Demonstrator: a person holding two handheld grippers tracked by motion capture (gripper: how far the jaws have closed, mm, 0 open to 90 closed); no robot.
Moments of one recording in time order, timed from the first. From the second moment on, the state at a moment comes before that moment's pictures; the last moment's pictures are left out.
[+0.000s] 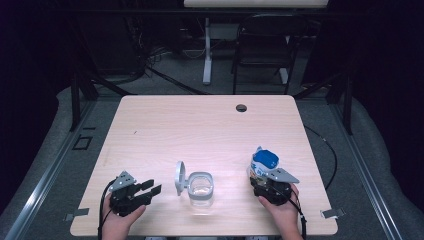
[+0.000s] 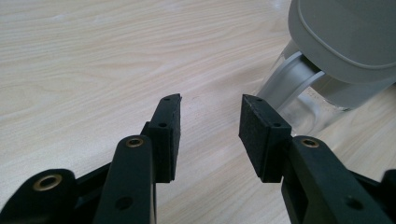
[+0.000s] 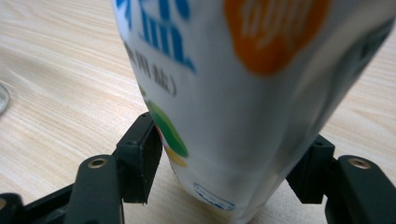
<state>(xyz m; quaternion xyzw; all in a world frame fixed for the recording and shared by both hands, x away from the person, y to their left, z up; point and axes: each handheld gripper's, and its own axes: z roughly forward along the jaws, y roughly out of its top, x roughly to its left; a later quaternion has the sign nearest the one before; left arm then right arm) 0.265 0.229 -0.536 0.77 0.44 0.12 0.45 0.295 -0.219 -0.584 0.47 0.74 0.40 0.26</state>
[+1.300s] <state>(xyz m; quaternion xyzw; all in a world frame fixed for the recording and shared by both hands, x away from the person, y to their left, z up) 0.266 0.231 -0.538 0.76 0.45 0.12 0.45 0.299 -0.219 -0.584 0.47 0.74 0.41 0.27</state>
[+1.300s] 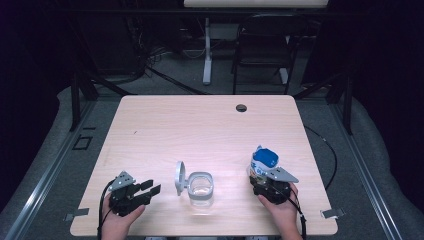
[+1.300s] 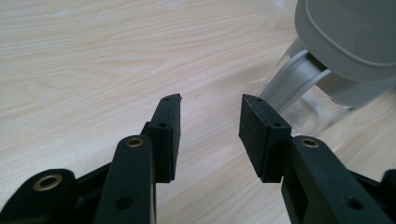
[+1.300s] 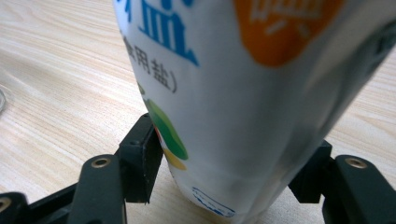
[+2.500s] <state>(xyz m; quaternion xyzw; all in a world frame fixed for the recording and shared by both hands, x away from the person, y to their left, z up) 0.267 0.234 -0.540 0.76 0.45 0.11 0.45 0.299 -0.217 -0.582 0.46 0.74 0.40 0.27</state>
